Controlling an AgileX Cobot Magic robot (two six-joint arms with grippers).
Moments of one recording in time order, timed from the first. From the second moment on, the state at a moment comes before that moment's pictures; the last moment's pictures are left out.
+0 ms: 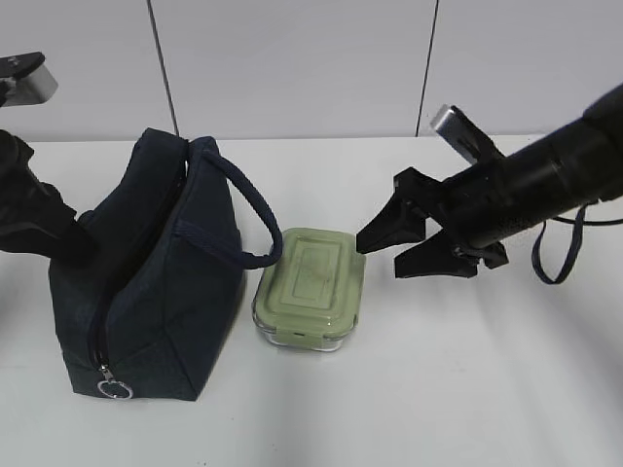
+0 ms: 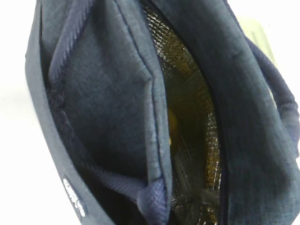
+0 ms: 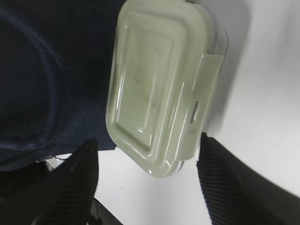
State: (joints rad) left arm -0.14 1.44 -0.99 -0.46 0.92 0.53; right arm 0.14 1.82 -1.07 1.13 0.84 -0.67
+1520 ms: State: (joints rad) left arm -0.14 1.44 -0.99 -0.46 0.92 0.51; right arm 0.08 2.10 -0.96 1.77 0.99 -1.33
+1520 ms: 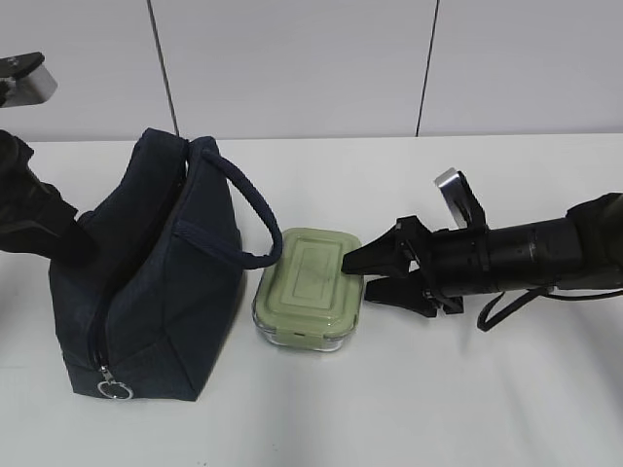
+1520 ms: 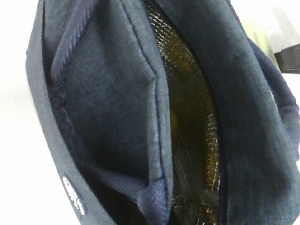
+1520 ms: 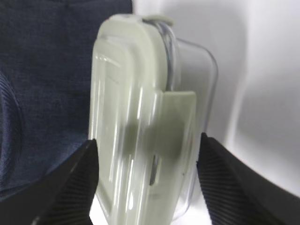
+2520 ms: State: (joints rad) left arm -0.14 1.44 -0.99 -0.46 0.92 0.51; right arm 0.08 2.11 -0.96 1.78 1.01 -1.40
